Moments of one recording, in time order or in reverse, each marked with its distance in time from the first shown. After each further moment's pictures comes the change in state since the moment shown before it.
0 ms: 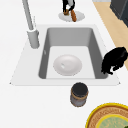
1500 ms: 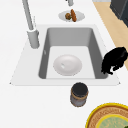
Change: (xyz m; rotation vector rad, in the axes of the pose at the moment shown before) left hand 0.000 0.000 0.000 0.000 0.000 0.000; right hand 0.037 -0.105 0.061 -0.075 -0.101 -0.044
